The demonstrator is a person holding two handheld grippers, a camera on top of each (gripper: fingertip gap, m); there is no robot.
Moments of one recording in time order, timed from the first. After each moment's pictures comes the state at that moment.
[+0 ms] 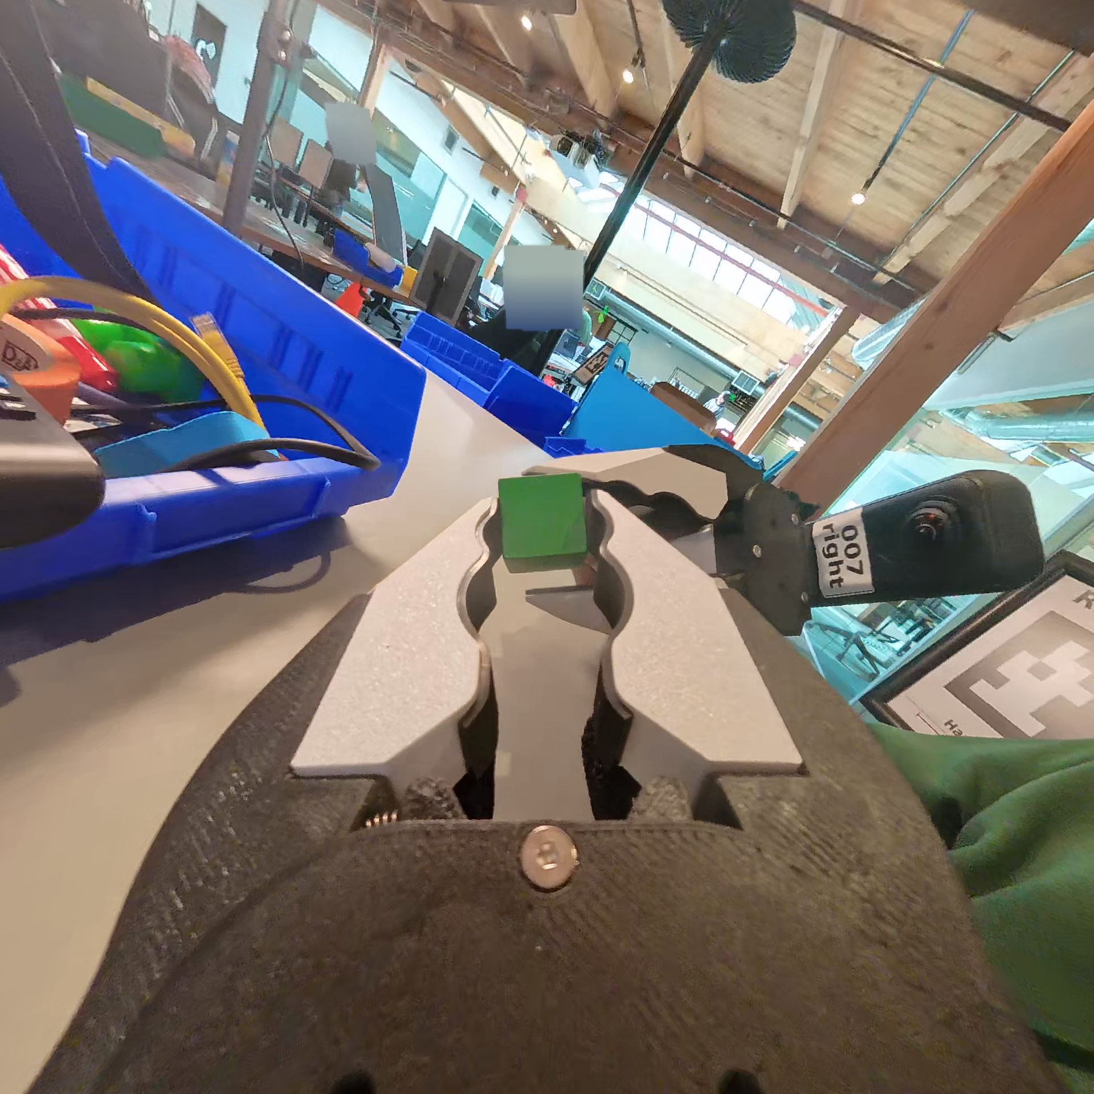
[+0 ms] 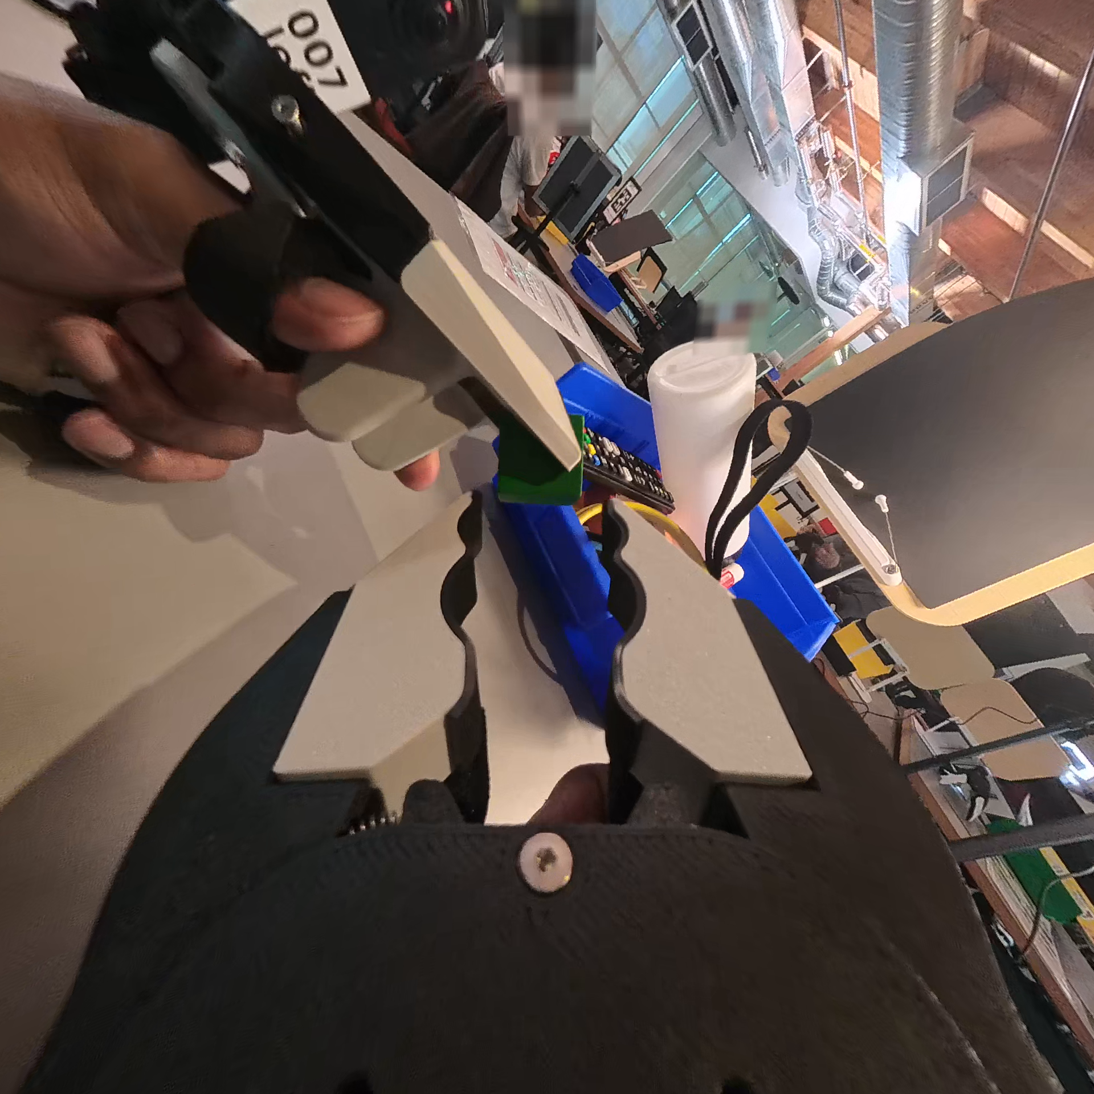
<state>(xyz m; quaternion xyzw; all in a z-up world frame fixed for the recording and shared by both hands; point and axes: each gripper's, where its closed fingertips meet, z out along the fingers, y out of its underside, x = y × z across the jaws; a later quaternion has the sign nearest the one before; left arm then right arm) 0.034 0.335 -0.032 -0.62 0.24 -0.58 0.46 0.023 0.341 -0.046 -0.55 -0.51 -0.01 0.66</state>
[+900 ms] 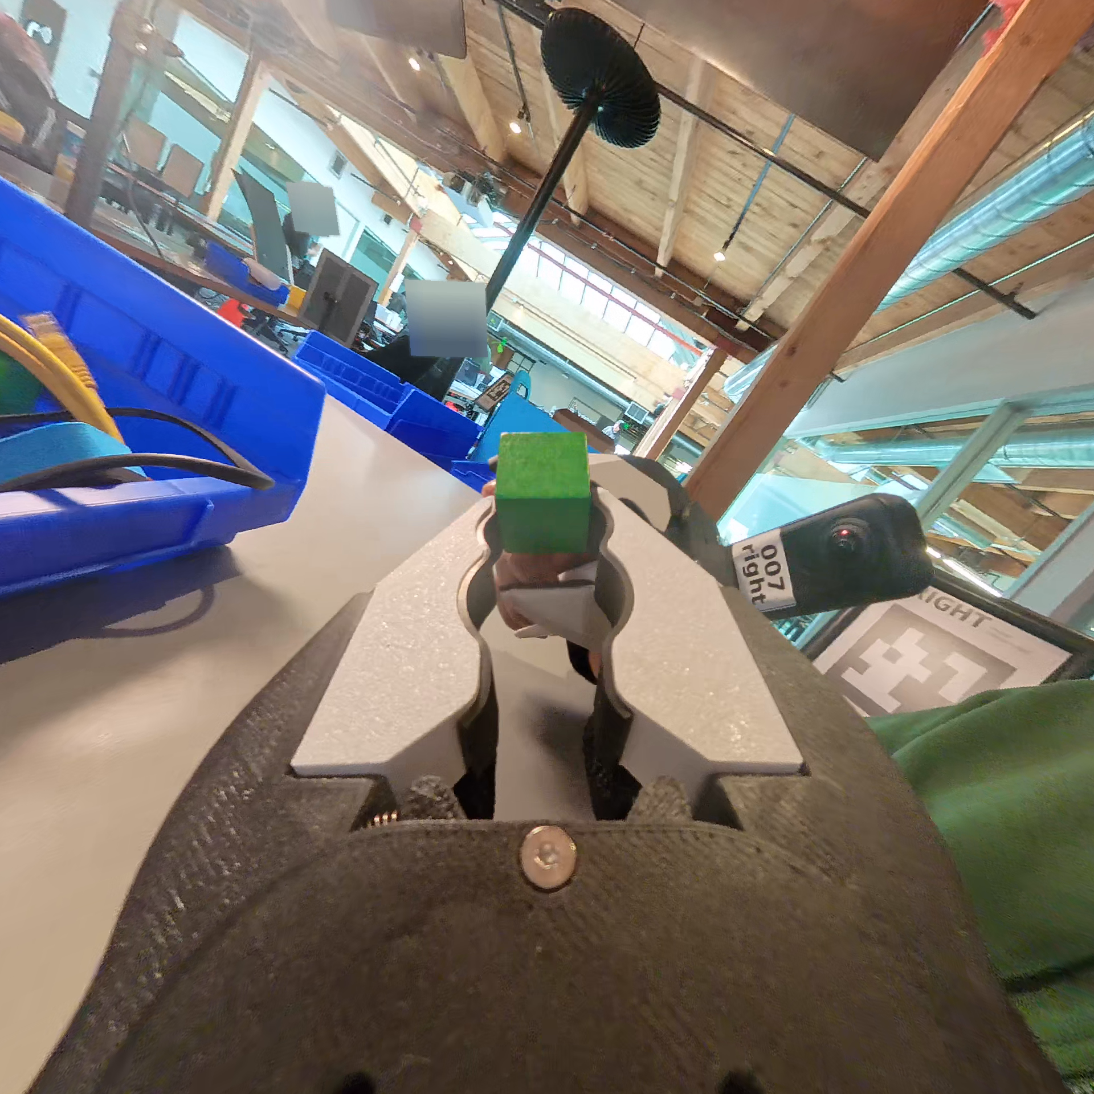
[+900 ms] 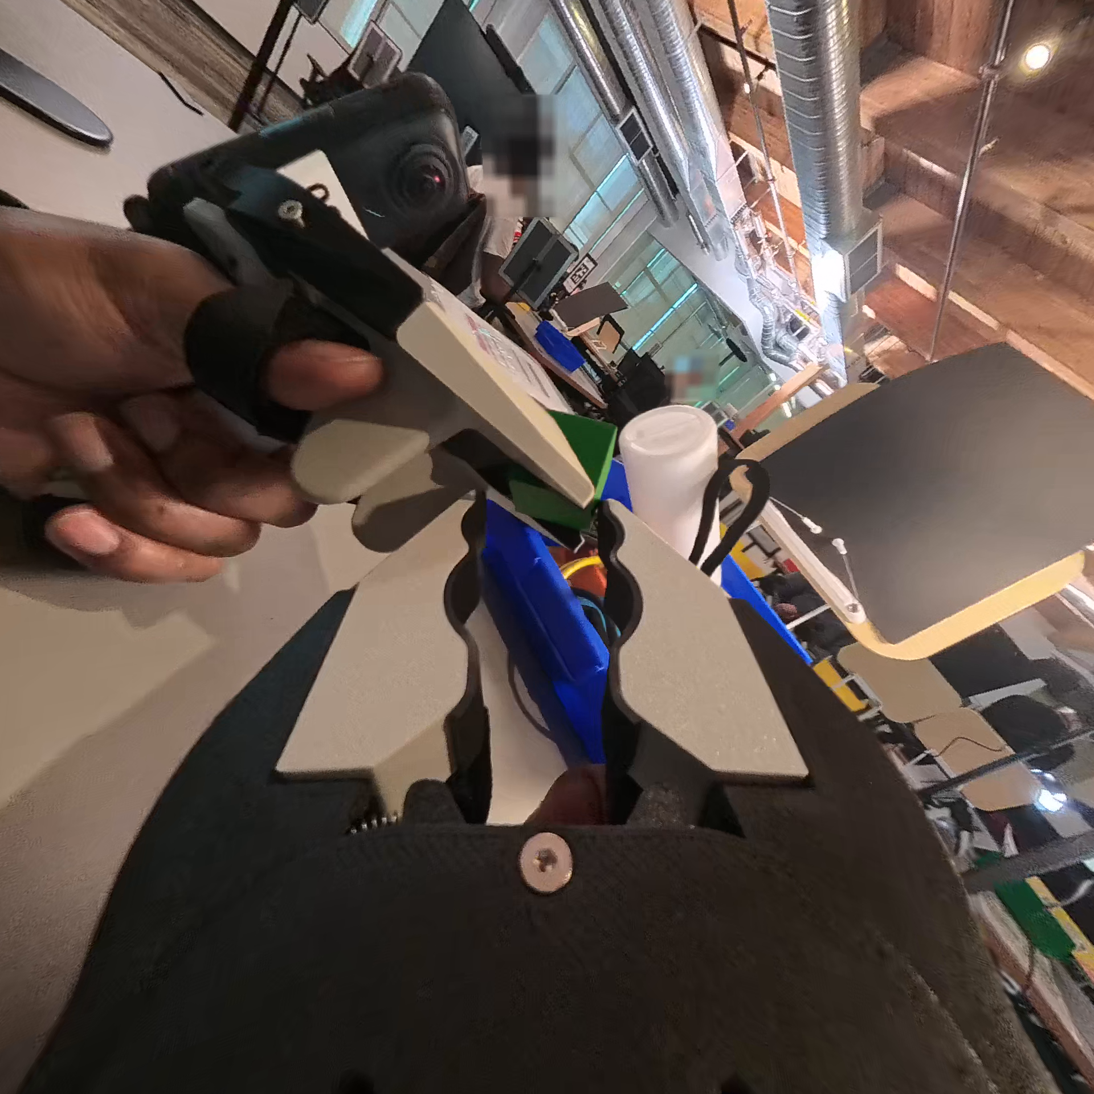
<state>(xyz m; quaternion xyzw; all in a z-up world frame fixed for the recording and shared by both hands) 0.040 0.315 -0.015 -0.56 0.25 -0.66 0.43 0.009 0.332 -0.025 -0.52 -0.48 0.00 0.71</state>
